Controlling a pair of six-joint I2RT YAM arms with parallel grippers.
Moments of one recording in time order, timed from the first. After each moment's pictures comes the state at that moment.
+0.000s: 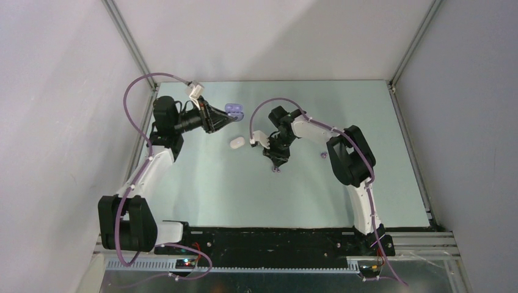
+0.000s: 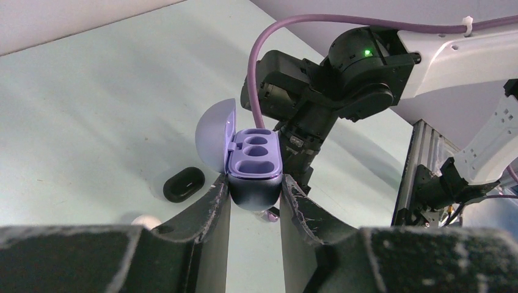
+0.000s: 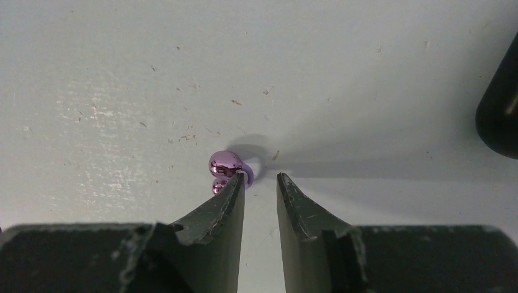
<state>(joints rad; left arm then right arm) -0.06 1.29 0.93 0.21 0.98 -0.26 0.62 2.15 1.66 -0.89 -0.51 -0.91</state>
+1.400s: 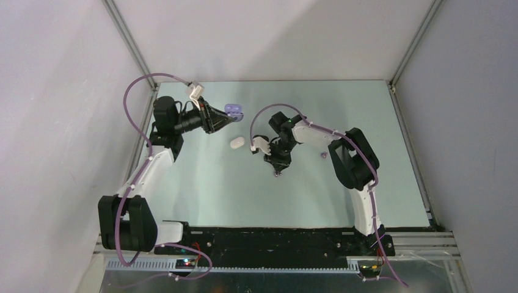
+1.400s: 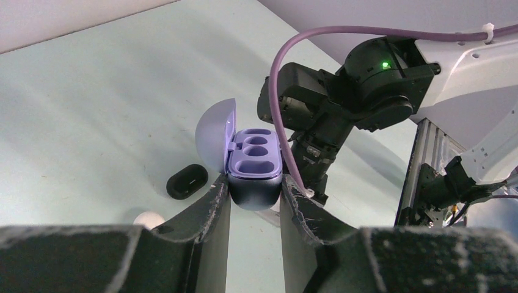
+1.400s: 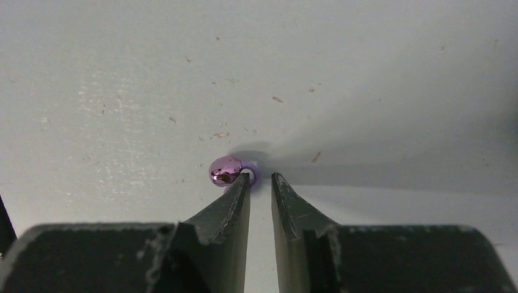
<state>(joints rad) -0.05 1.29 0.93 0.20 0.97 -0.24 0.65 2.11 1.57 -0.86 -0.51 -0.92</state>
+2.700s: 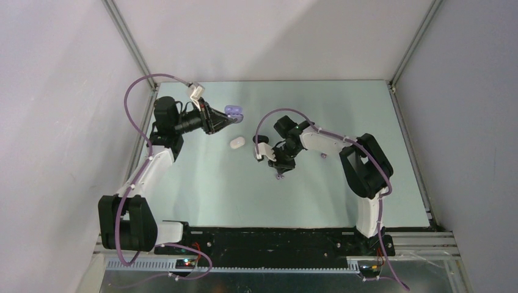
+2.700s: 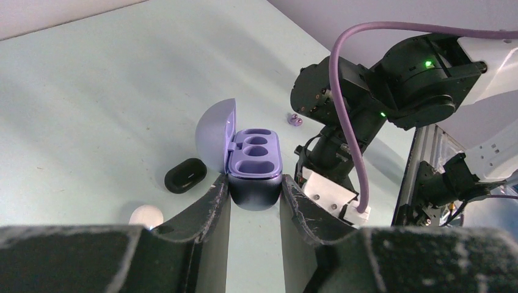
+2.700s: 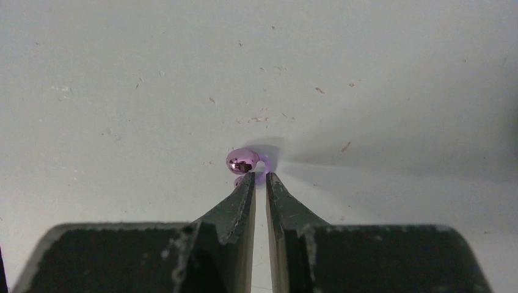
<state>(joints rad) -0.05 1.29 0.93 0.17 0.97 -0.23 0.66 1.94 1.37 -0.76 -0.53 -1.03</state>
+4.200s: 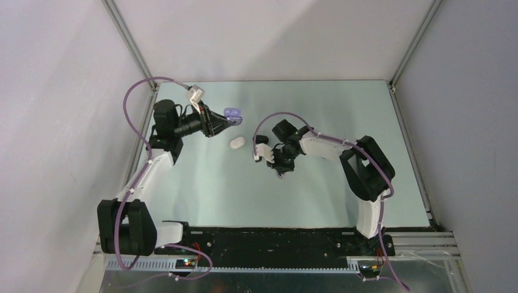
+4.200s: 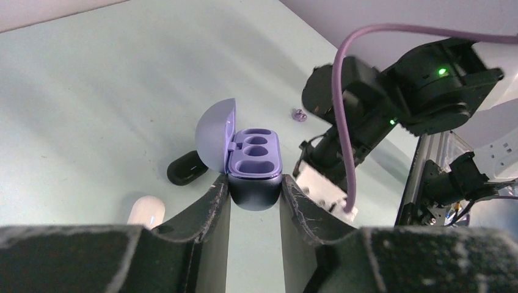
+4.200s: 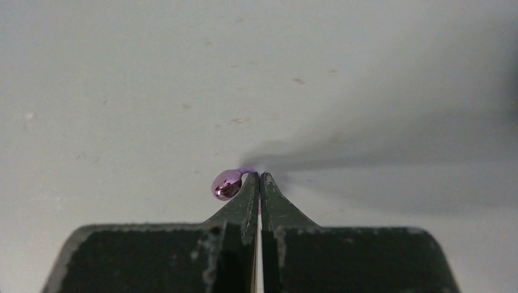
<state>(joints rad) -0.05 1.26 0.90 0.15 0.95 -0.22 0.69 1.92 1.30 -0.67 -0.43 -0.94</state>
